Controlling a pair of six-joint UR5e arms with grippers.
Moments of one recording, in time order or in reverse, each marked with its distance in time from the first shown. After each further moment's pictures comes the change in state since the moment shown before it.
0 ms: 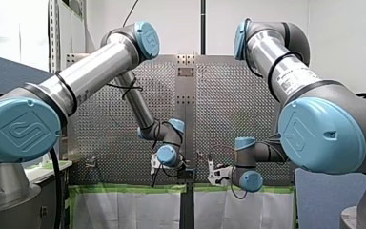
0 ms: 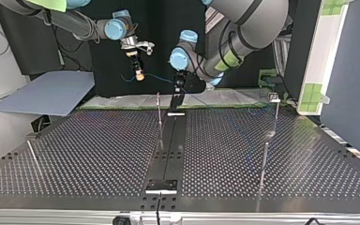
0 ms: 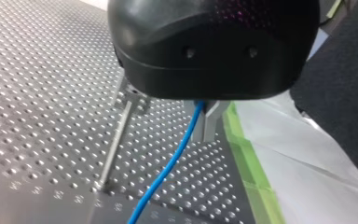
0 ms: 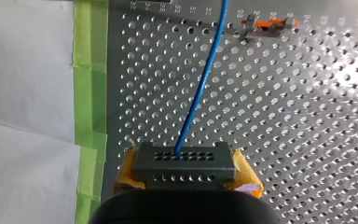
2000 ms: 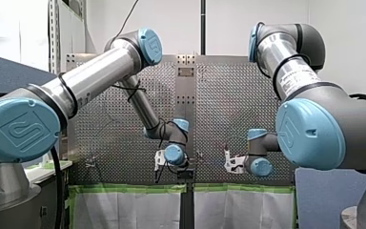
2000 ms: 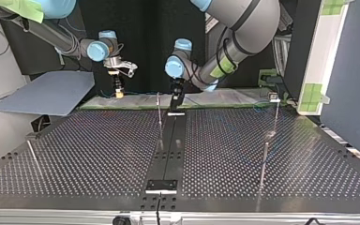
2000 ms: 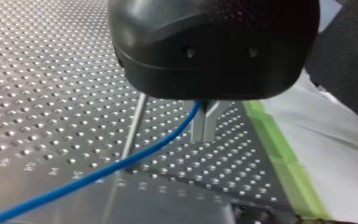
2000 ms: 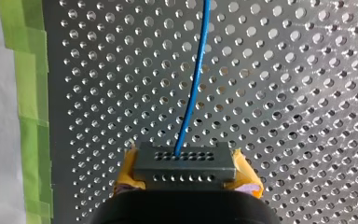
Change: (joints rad) left arm 0.002 -0.060 0.140 -0.040 -0.050 0.037; right arm -0.152 0.001 -0.178 0.158 -0.002 -0.009
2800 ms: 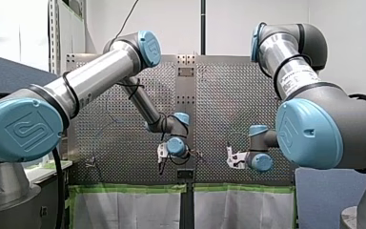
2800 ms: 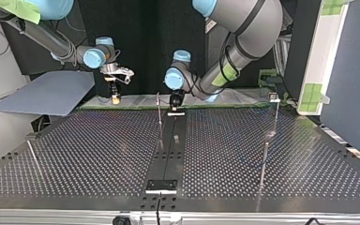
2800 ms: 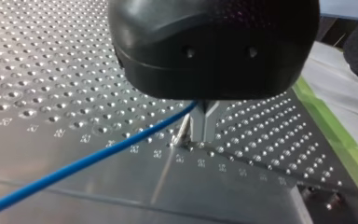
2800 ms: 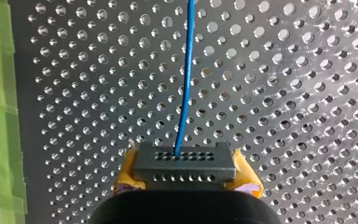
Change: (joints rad) left arm 0.033 -0.007 0.113 -0.059 0.025 -0.017; right arm -0.019 -0.001 -0.074 0.069 0.000 -0.012
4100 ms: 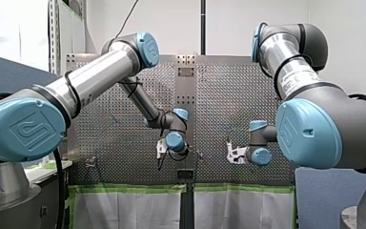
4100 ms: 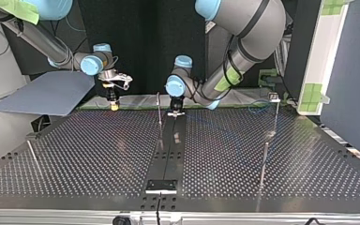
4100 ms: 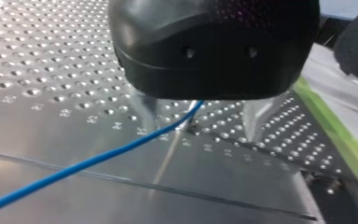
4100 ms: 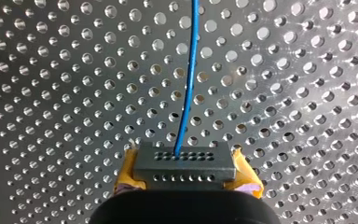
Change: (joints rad) left arm 0.025 0.001 0.056 -0.111 0.033 0.021; right arm -0.008 0.000 -0.077 0.065 -0.024 -0.030
